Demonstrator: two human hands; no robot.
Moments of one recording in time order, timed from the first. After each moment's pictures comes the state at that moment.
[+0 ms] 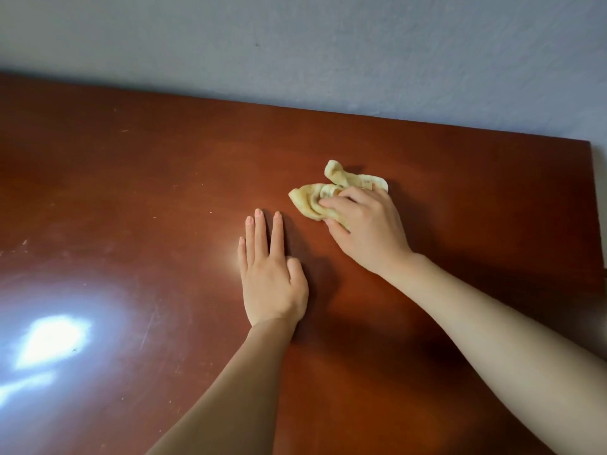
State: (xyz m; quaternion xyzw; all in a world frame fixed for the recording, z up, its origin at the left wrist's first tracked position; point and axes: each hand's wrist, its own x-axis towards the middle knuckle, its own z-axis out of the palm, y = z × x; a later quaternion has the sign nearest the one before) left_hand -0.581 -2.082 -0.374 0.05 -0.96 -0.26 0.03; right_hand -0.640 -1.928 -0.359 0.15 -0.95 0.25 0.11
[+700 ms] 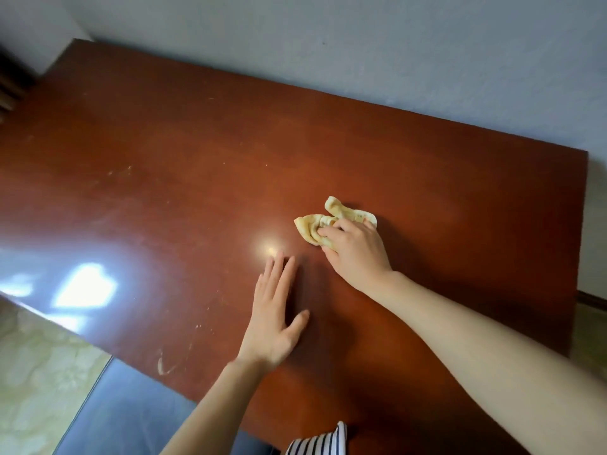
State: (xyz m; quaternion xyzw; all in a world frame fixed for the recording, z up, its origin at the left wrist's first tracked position) left_hand -0.419 -2.129 -0.346 -0.03 -0.92 -0.39 -0.08; right_hand -0.538 -1.968 -0.345 0.21 -0.96 0.19 -0.04
